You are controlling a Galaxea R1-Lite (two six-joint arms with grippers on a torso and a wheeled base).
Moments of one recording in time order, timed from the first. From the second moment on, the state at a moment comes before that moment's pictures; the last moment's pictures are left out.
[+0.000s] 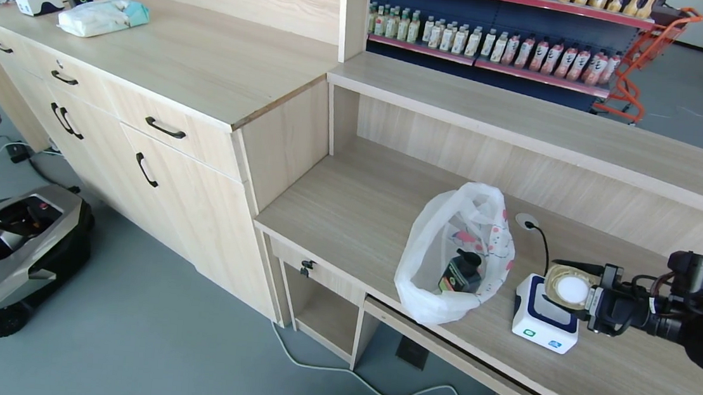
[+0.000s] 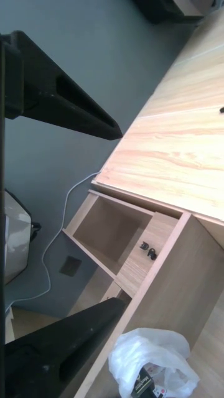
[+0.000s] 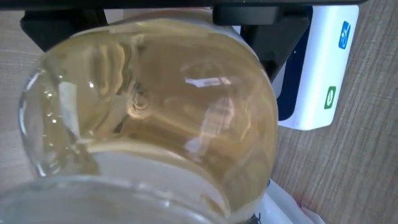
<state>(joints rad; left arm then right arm) -0.01 0.00 0.00 0.01 0.00 -0.21 -0.30 2.13 -0.76 -0.93 0.93 -1.55</state>
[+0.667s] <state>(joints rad) -0.01 0.00 0.00 0.01 0.00 -0.21 -0.29 2.08 -0.78 -0.92 0.92 -1.41</state>
